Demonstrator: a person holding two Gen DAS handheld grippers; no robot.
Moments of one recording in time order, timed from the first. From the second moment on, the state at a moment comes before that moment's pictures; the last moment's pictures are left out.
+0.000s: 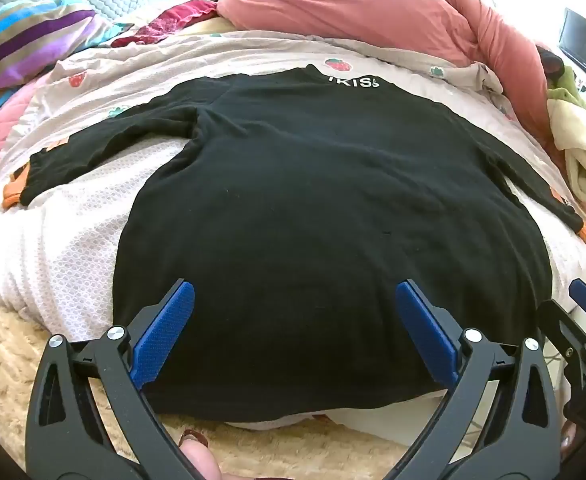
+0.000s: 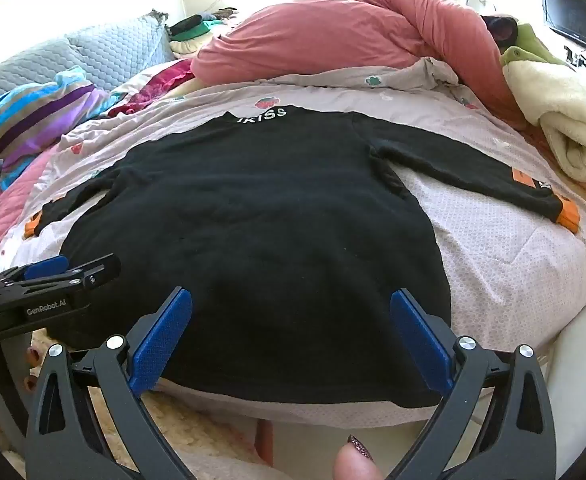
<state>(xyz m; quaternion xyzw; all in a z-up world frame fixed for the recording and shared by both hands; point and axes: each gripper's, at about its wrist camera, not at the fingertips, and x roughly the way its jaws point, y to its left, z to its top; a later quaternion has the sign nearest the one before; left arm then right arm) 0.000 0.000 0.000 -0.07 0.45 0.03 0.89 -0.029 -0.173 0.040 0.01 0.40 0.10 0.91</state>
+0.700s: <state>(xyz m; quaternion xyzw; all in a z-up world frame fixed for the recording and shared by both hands) -0.001 -0.002 0.005 -0.07 0.45 0.03 0.89 -0.029 -0.173 0.038 0.02 0.40 0.11 0.91</state>
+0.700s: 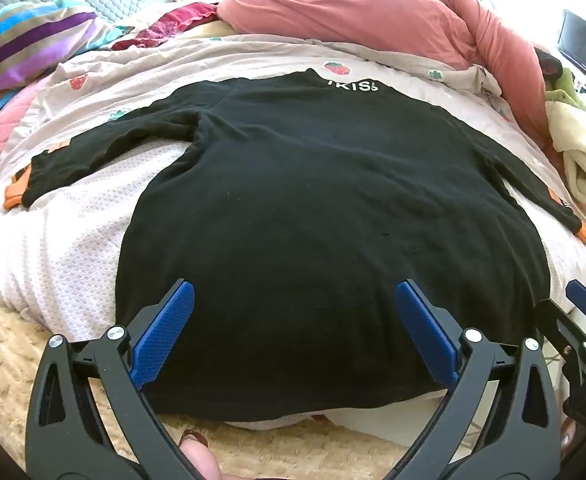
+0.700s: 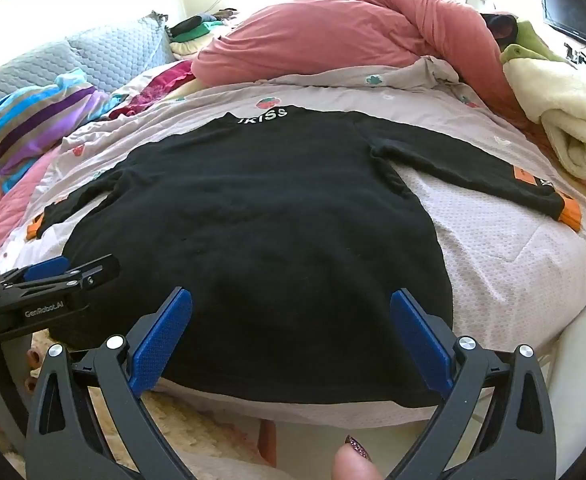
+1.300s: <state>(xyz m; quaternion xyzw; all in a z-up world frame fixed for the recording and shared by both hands) 0.002 0.001 0.011 -0.07 0.44 0.03 0.89 -0.029 -0.175 0.036 0.02 0.41 0.11 0.91</state>
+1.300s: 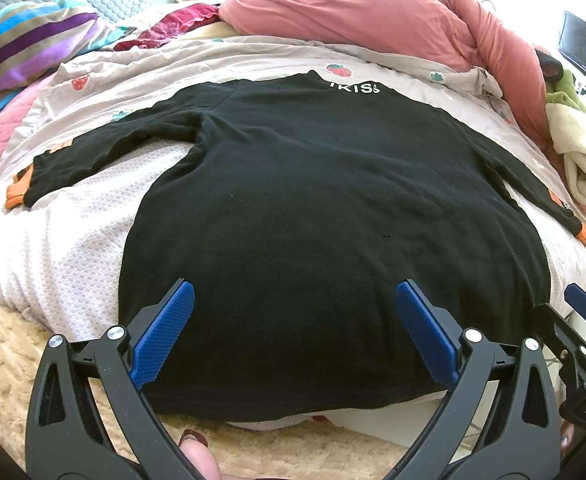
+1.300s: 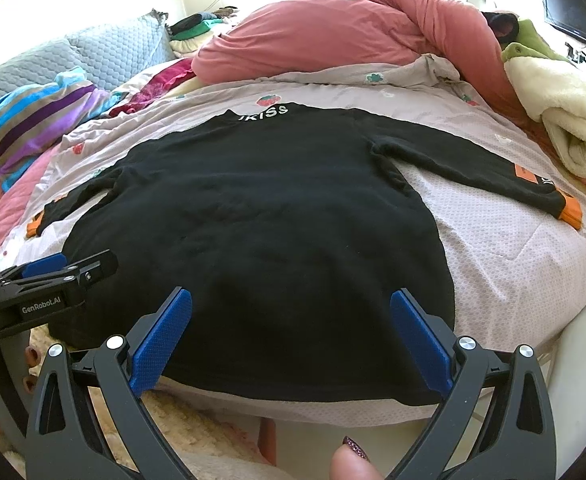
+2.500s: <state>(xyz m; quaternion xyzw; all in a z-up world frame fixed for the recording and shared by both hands) 0.022 0.003 0.017 -0.07 0.44 0.03 0.89 -0.014 -0.181 0.042 0.02 0.40 0.09 0.91</state>
